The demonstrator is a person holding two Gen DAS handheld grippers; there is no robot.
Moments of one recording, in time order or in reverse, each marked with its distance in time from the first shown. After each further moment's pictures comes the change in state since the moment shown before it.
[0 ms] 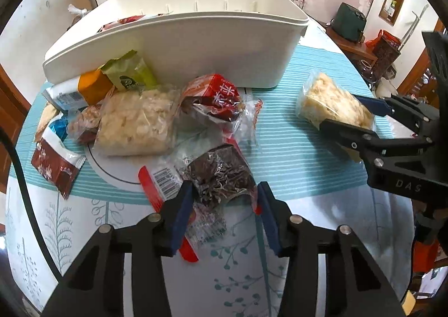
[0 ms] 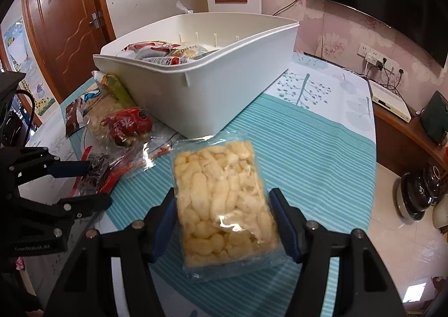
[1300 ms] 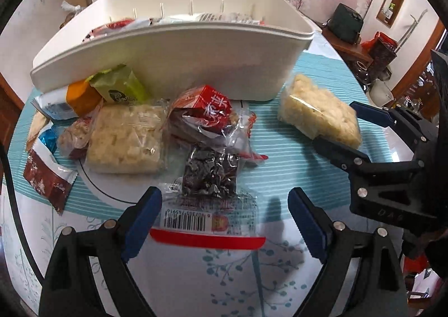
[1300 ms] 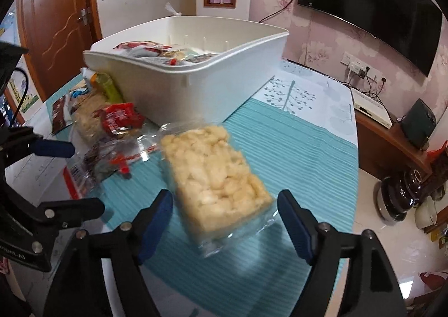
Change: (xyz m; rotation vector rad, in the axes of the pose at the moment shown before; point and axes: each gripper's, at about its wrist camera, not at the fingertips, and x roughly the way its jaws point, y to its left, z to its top) left arm -0.002 0.017 0.016 -0.003 0.030 -0.038; right arm 0.004 0.005 0.001 0.003 -0.012 -0.104
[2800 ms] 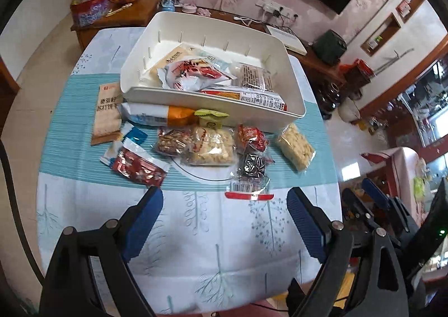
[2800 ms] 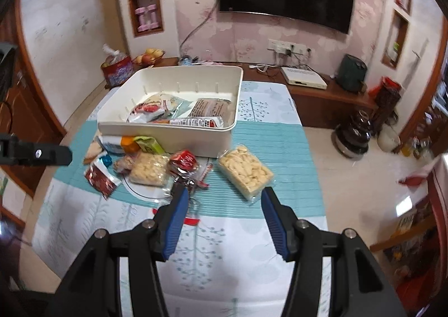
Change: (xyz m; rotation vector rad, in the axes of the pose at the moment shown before) left arm -0.149 0.132 0.022 -0.114 0.034 -0.207; right arm -0.151 0.112 0.026 0.322 -0.026 -0.270
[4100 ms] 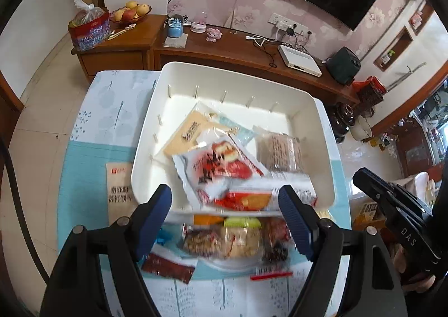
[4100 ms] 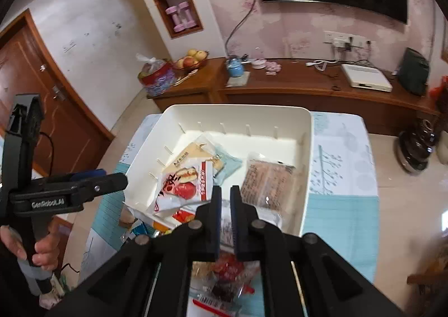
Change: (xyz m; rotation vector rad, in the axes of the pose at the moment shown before) left arm 0.023 0.037 0.146 0.015 -0.040 0.043; right arm 0.089 0.012 0.159 0.070 0.061 0.275
